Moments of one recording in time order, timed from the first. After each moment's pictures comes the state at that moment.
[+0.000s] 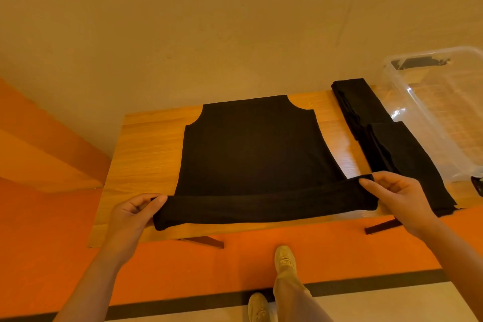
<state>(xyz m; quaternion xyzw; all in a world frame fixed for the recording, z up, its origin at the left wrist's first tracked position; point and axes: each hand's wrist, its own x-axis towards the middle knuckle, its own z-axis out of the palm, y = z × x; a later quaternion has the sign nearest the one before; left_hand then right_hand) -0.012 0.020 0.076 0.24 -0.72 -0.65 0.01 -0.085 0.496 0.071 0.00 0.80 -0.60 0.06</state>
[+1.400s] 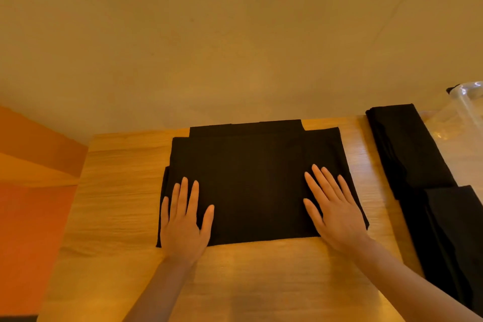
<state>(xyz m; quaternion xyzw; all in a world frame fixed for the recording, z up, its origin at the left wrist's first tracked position) -0.168 0.083 -0.053 0.12 -0.99 -0.06 -0.03 -0.239 0.404 -0.050 -0.17 0.98 -0.11 0.03</state>
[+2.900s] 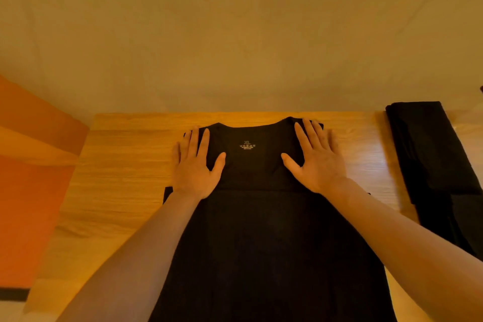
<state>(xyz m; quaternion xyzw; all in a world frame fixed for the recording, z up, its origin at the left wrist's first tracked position) -0.266 0.078 -0.048 0.14 -0.99 -0.05 -0.06 -0.337 0.347 -0.049 -0.16 0.98 -0.04 0.09</state>
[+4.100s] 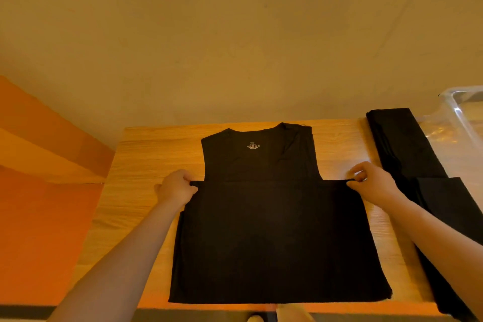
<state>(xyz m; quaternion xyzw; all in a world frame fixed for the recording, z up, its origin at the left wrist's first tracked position) -0.210 0.036 0.006 0.31 -0.92 -0.17 -0.15 -0.284 0.450 0.008 0.12 0.92 -0.29 0.21</state>
